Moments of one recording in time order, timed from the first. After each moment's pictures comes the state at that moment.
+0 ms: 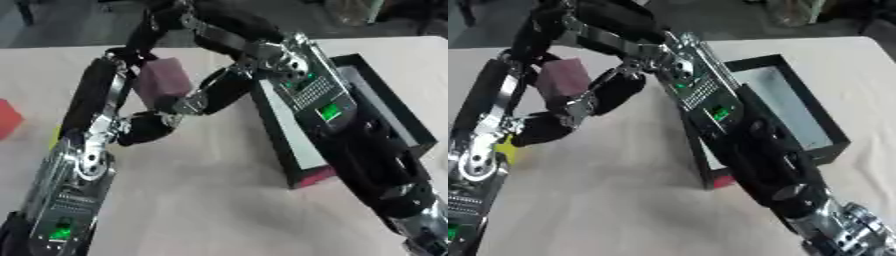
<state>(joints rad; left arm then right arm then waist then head) -0.77 0.02 -0.33 -1.67 -0.80 0.38 -0.07 -0.96 -0.39 0.32 -1.72 0.40 -0.26 0.43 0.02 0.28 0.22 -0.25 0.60</state>
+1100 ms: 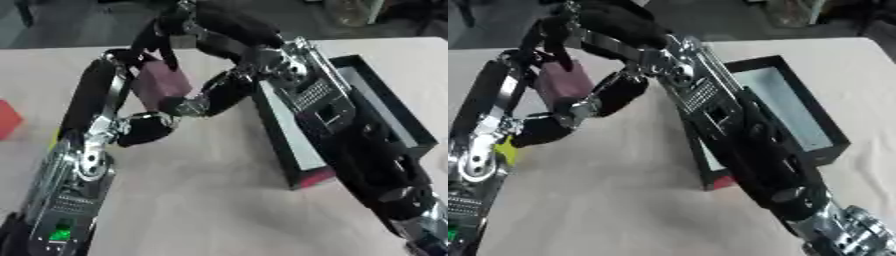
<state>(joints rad) -0.77 0.02 -0.33 -1.68 -0.81 0.39 -0.08 -0.95 -0.39 0.32 -1.71 0.46 -0.29 0.42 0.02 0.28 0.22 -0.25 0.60</state>
